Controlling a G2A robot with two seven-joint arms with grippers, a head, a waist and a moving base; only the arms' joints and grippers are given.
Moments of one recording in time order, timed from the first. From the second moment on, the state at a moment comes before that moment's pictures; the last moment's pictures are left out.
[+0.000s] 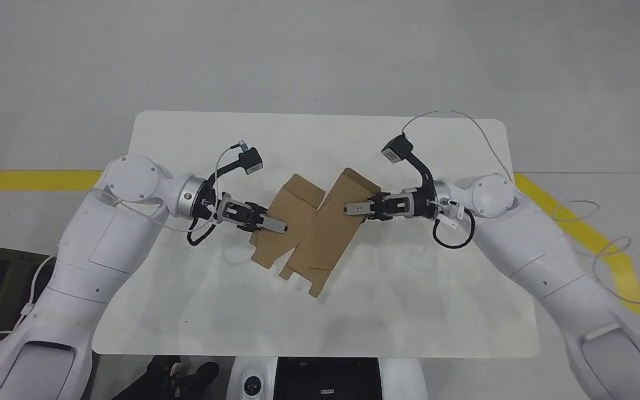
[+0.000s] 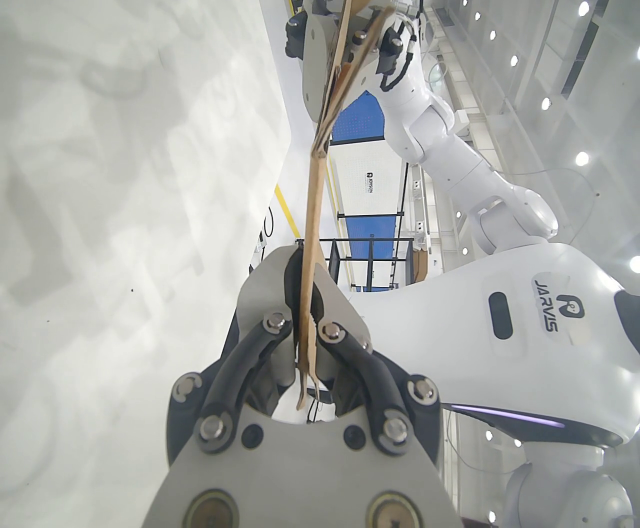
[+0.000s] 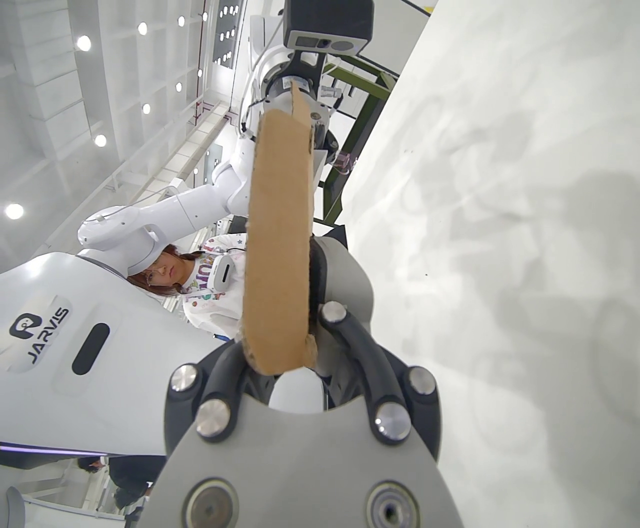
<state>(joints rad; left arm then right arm) 0.76 -0.93 -1.04 -1.37 -0.49 -0.24 -1.54 -0.60 -1.02 0.66 -1.18 0.69 -0.61 1.17</state>
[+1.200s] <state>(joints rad) 0.79 -0.94 -1.10 -1.33 -0.59 -0.13 -1.26 -0.73 -1.03 0.84 -1.34 0.50 -0.44 0.86</state>
